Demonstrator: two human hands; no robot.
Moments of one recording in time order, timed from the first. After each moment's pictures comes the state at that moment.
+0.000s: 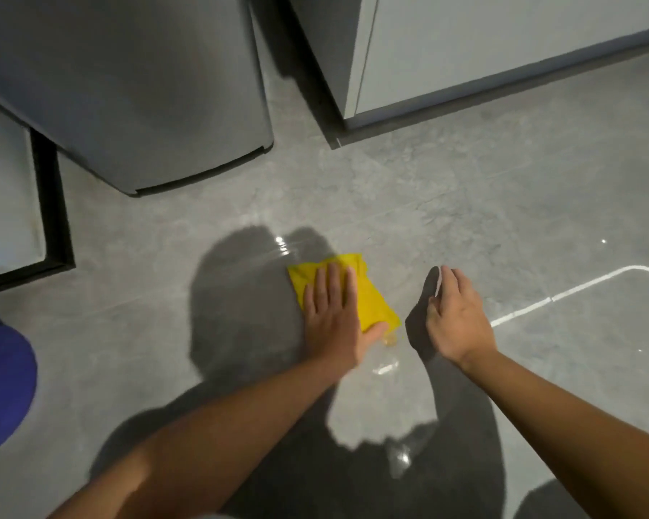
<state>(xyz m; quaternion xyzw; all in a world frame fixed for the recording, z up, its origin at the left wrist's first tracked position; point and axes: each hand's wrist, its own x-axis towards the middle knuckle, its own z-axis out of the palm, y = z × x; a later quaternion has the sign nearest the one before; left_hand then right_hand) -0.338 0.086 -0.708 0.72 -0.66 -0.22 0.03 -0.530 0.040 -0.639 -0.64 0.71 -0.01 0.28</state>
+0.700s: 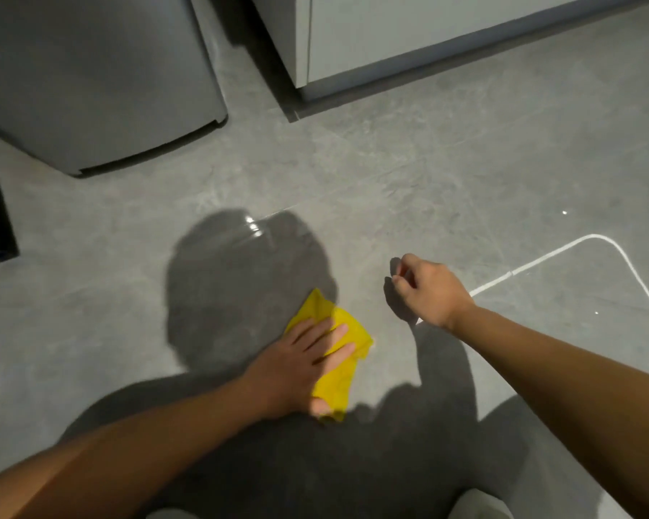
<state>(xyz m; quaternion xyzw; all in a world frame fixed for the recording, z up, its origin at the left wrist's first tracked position) -0.297 0.166 -0.701 0.34 -0.92 -0.16 -0.09 -0.562 0.031 -0.629 -0.69 0.64 0.07 0.32</state>
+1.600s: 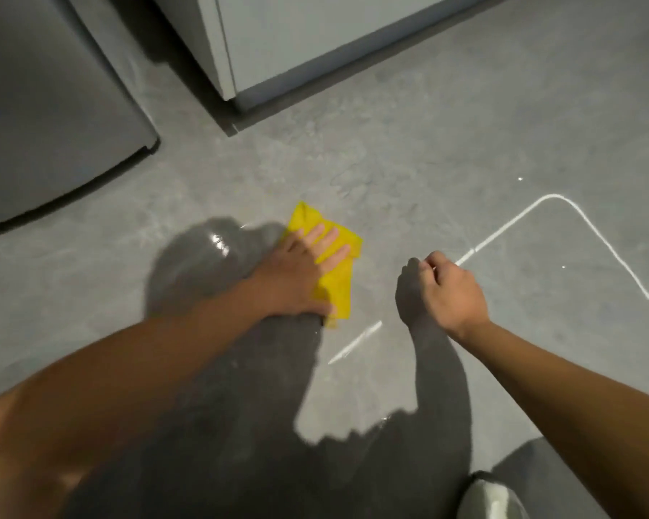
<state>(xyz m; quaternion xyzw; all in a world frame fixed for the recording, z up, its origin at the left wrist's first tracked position) -0.336 -0.014 -0.710 0.36 -0.92 -0.12 -0.10 -0.608 0.055 -0.628 -0.54 0.80 -0.05 0.26</state>
